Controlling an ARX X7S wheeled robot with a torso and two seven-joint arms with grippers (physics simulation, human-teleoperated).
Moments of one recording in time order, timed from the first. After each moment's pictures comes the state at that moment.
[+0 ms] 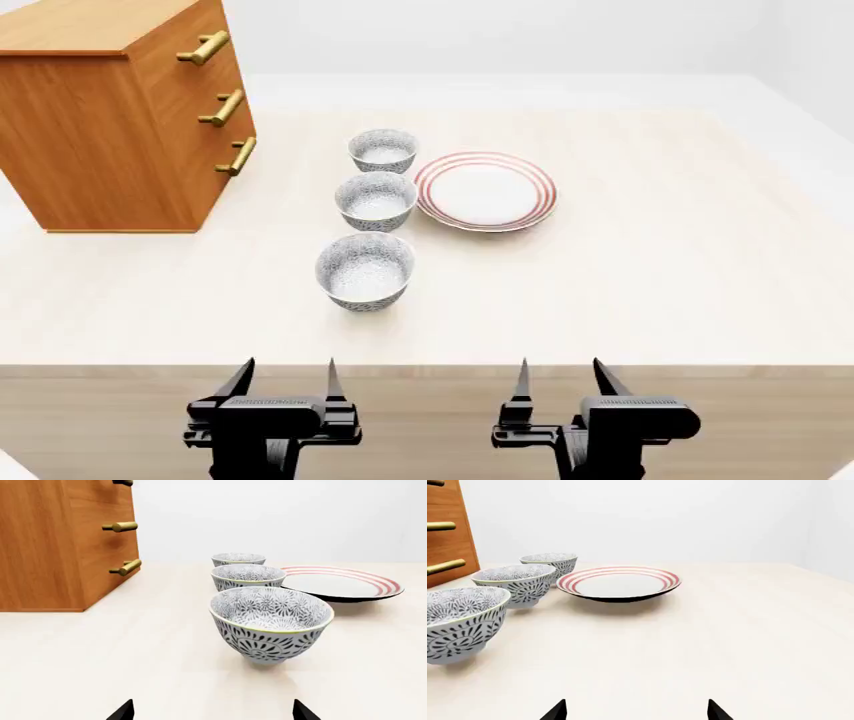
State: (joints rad) left arm 0.00 0.00 0.00 0.00 0.00 0.00 0.00; right arm 0.00 0.00 0.00 0.00 0.00 0.00 0.00
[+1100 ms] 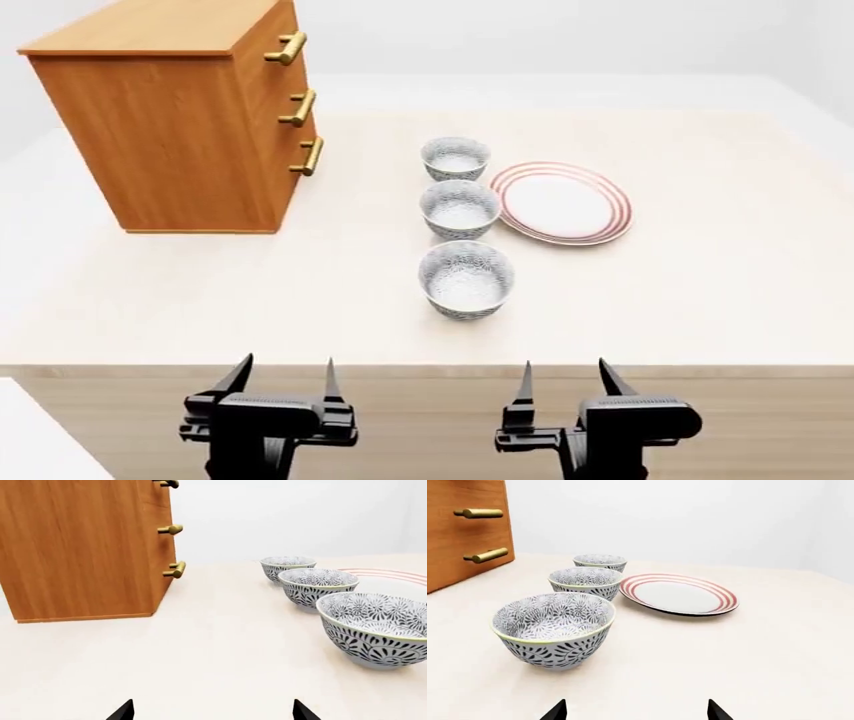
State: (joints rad) left arm -0.01 -0.11 0.10 0.00 -0.07 -0.01 -0.07; right arm -0.02 0.10 -0.11 -0.07 0.04 0.07 0.12
